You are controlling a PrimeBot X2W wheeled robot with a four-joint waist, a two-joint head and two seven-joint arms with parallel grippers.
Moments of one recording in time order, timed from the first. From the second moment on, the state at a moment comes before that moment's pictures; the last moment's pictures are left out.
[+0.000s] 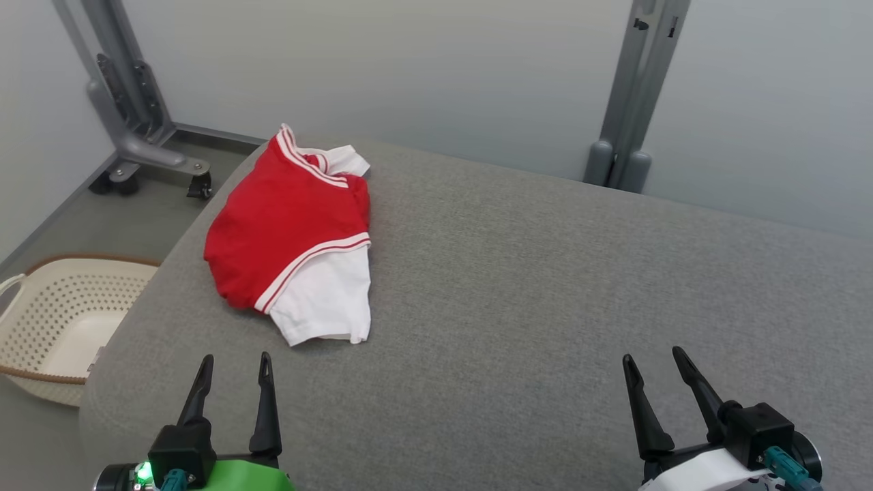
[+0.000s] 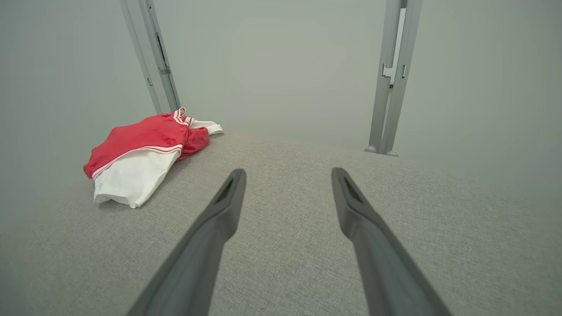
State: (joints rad) left arm 0.05 0.05 -0.07 0.19 -0.11 -0.01 -0.26; right arm 0.11 -0.05 0.08 0.13 0.13 0.13 -0.26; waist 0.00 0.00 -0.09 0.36
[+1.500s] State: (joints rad) left arm -0.89 0.21 -0.15 0.60 -0.09 -0.13 0.07; right arm -0.12 -0.23 0.06 0.07 0.08 0.13 -0.26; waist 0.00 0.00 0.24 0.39
